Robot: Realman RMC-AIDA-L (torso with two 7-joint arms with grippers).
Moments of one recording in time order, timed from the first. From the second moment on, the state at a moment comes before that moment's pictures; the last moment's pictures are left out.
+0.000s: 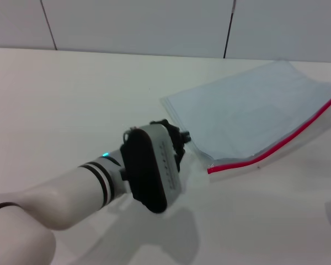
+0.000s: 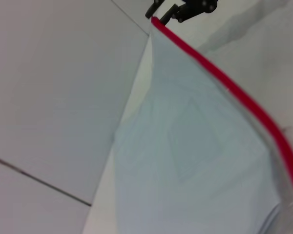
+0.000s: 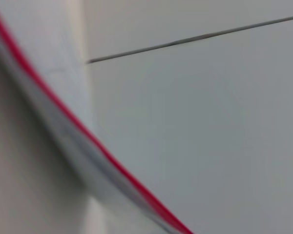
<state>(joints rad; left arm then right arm) -0.25 -2.03 2.23 1.18 2.59 0.01 -2.10 0.58 2.03 0.20 0.04 -1.63 -0.97 -1.15</state>
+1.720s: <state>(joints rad) -0.34 -2.03 2.21 0.50 2.15 -1.25 -2.98 0.47 2.04 0.30 0.13 -1.56 -1.44 0.22</state>
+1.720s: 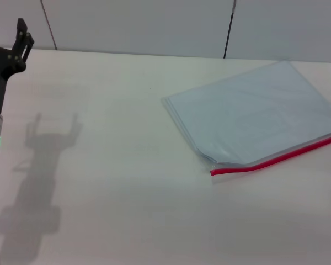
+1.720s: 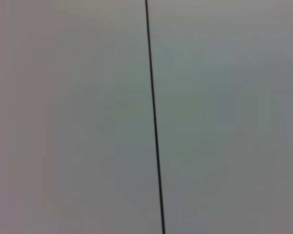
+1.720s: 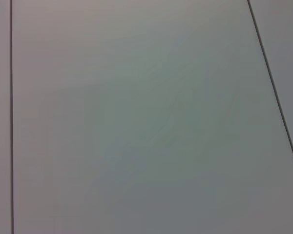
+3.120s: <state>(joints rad) -0.34 -2.03 2.24 0.49 2.15 -1.27 -2.98 0.47 2.04 0.30 0.14 -1.56 -1.44 0.23</state>
